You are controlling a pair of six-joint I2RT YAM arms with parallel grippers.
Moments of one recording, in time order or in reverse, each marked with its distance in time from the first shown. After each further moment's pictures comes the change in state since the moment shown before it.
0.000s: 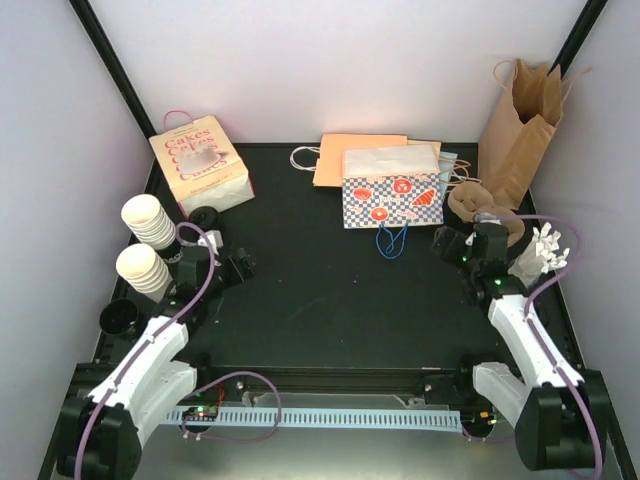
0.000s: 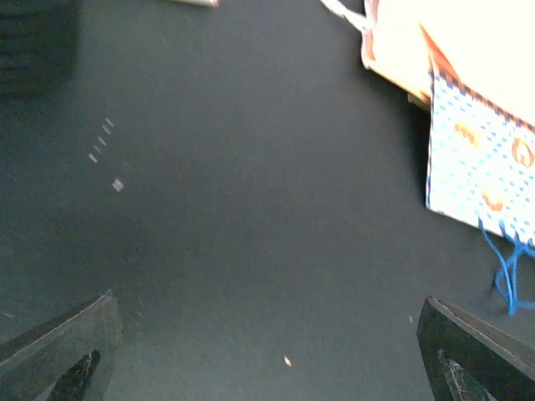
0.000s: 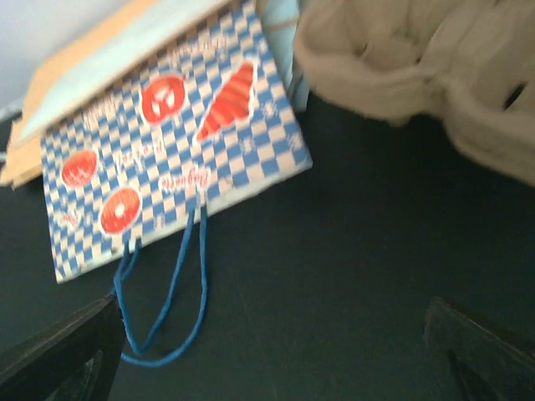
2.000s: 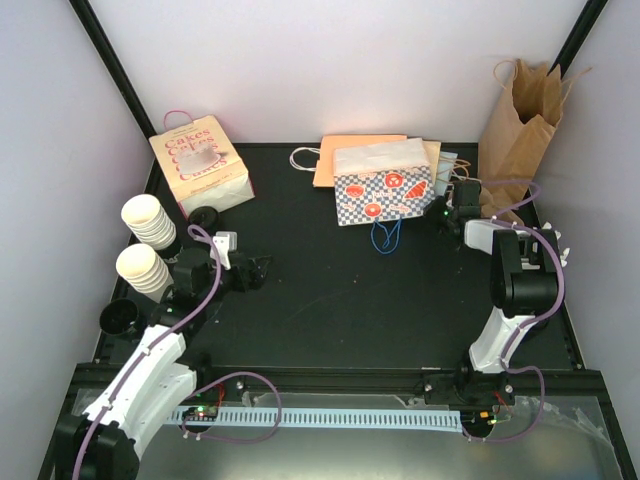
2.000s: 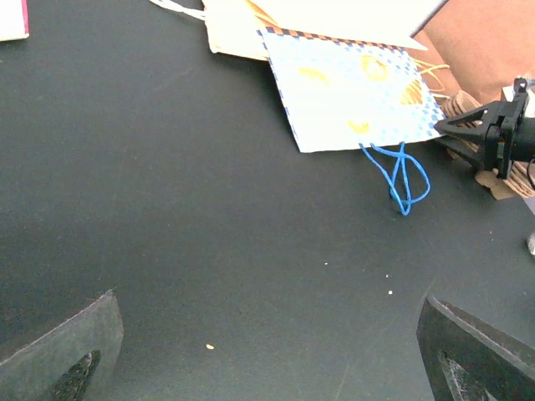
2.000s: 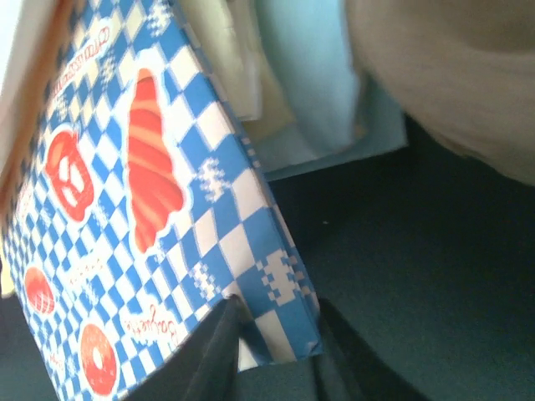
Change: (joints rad) left arm -0.027 -0.067 -0.014 0.046 0.274 0.240; right arm -0.045 0.890 0.417 0.274 -0.218 0.279
